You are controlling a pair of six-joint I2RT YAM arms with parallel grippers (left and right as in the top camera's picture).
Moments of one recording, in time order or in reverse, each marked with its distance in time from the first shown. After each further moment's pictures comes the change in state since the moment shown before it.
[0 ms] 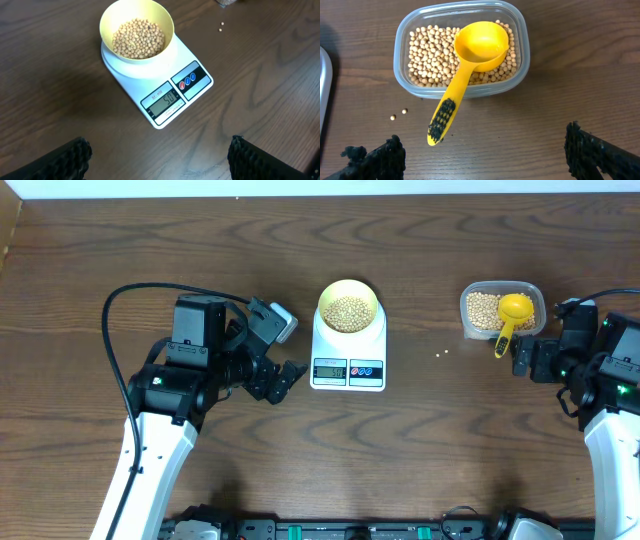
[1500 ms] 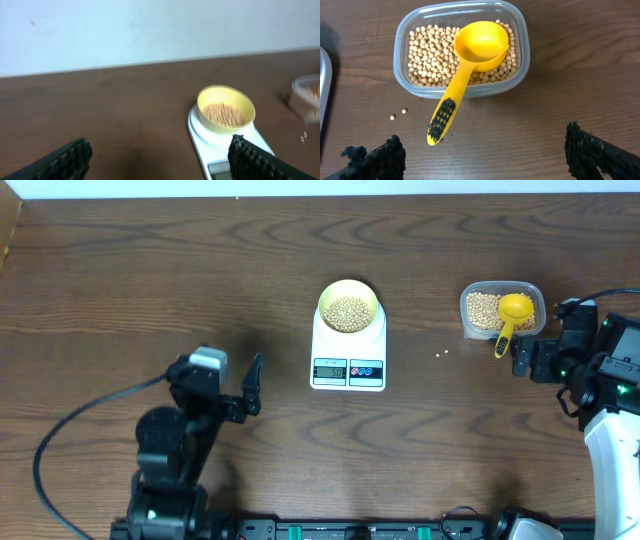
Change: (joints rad) left arm 0.090 -0.677 -0.606 0.646 -0.315 -0.392; right arm 0.000 0.000 0.000 0.000 0.000 -0.003
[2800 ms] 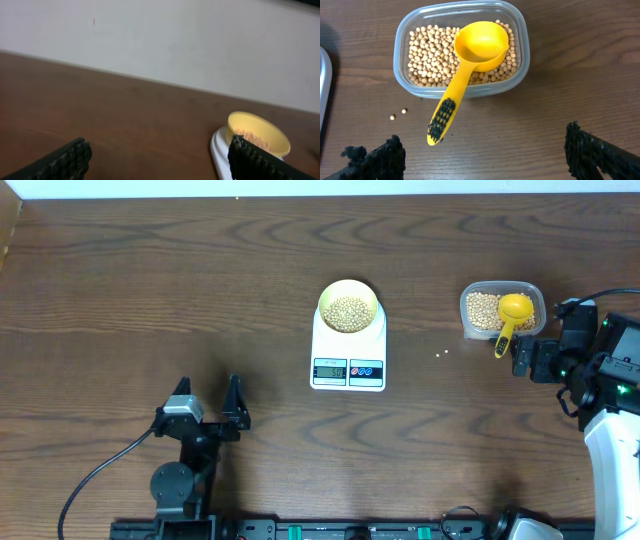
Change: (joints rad) left arm 0.103 -0.484 -0.431 0.143 -0.098 -0.231; right arm 0.000 0.000 0.000 0.000 0.000 0.000
